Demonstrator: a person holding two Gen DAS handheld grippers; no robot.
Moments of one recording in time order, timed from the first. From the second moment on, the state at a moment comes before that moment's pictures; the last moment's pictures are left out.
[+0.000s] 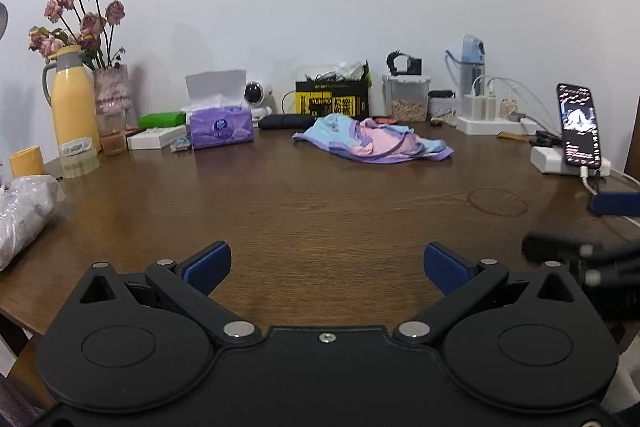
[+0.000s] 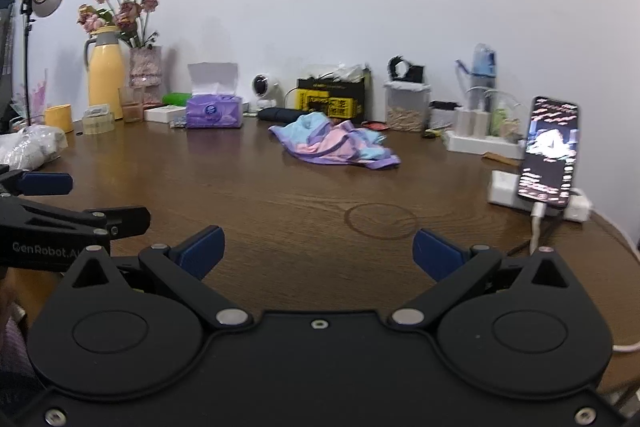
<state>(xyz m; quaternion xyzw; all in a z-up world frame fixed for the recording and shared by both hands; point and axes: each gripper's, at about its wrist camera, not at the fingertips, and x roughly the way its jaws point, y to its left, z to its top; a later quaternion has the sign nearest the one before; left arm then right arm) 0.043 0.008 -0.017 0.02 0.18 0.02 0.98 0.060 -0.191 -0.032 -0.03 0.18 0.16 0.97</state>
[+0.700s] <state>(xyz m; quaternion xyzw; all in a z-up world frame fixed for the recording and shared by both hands) 0.236 0.014 0.020 0.07 0.22 -0.04 0.97 0.244 -0.220 0.018 -0.02 0.21 0.18 0.96</state>
